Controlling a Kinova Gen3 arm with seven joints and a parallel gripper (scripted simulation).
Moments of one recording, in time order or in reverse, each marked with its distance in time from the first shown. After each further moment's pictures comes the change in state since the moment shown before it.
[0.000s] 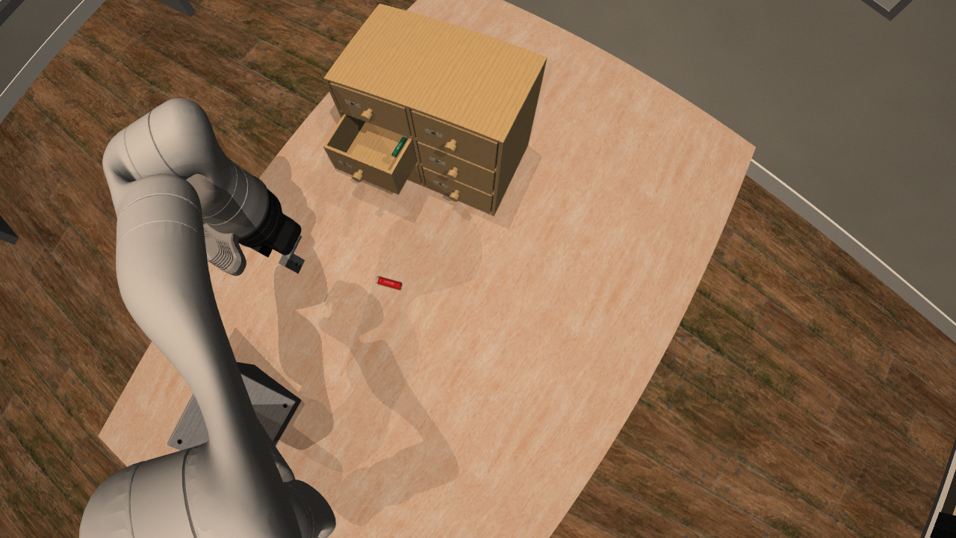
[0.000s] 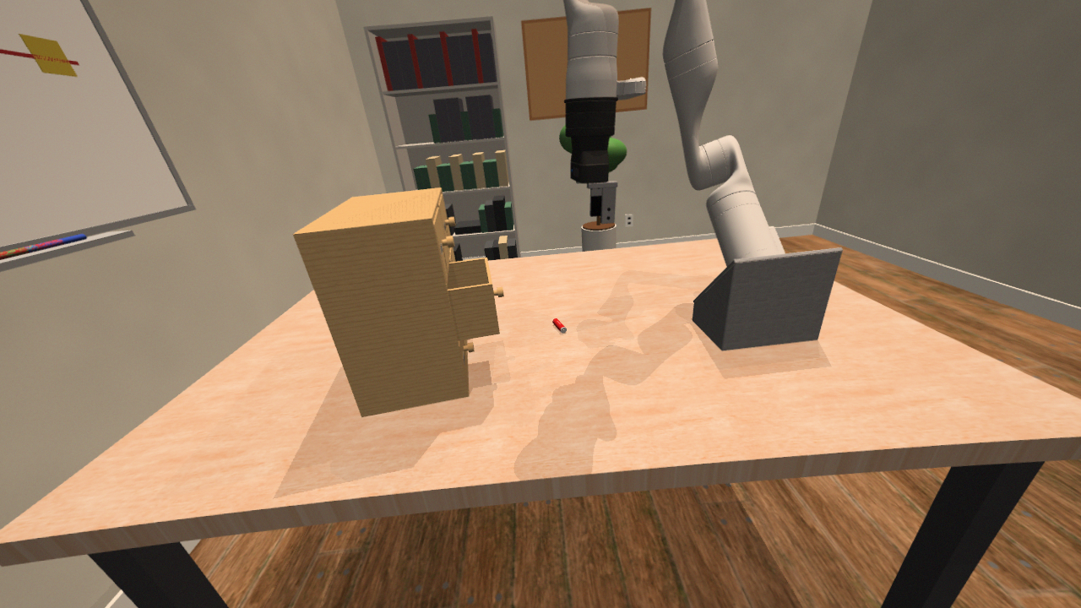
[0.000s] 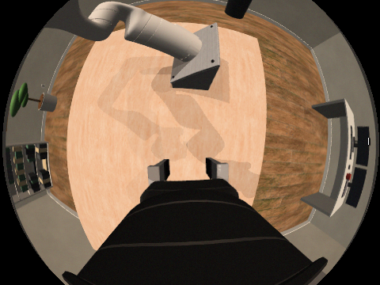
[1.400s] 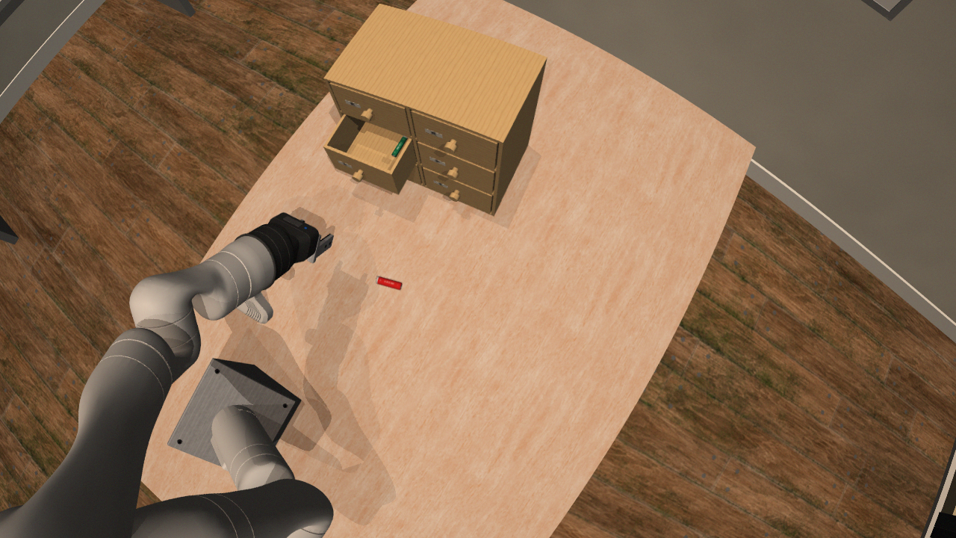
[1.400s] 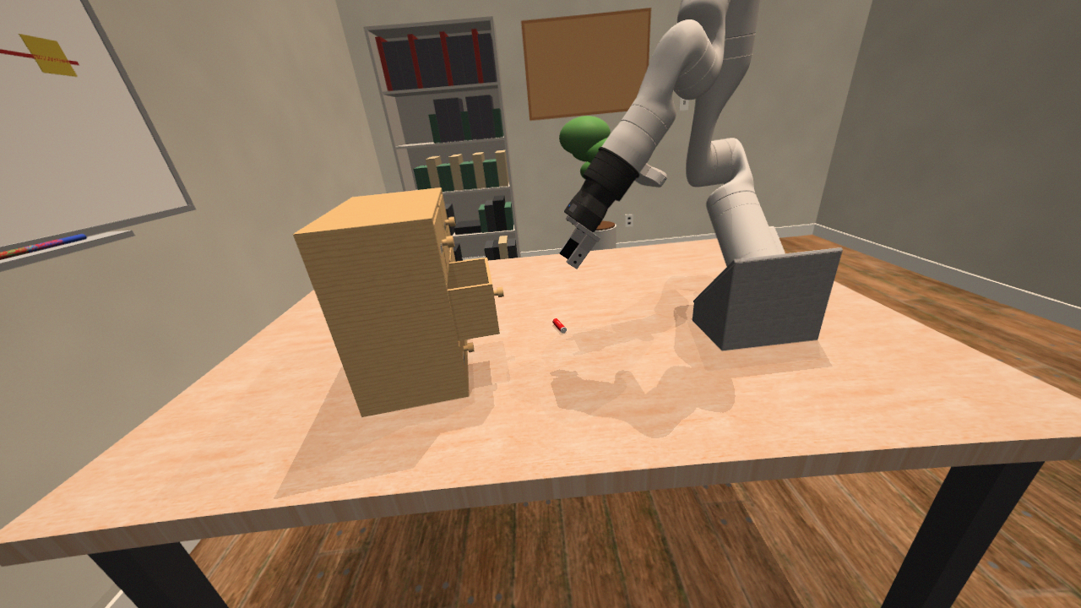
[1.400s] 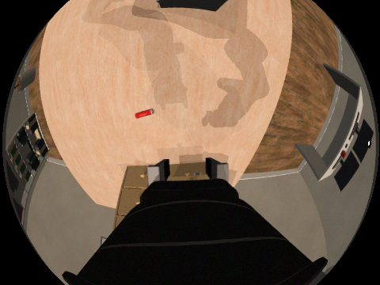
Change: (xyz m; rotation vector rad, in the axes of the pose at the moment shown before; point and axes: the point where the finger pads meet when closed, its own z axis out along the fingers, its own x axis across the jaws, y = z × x) arm 0.001 0.050 0.073 -0.638 0.023 0.018
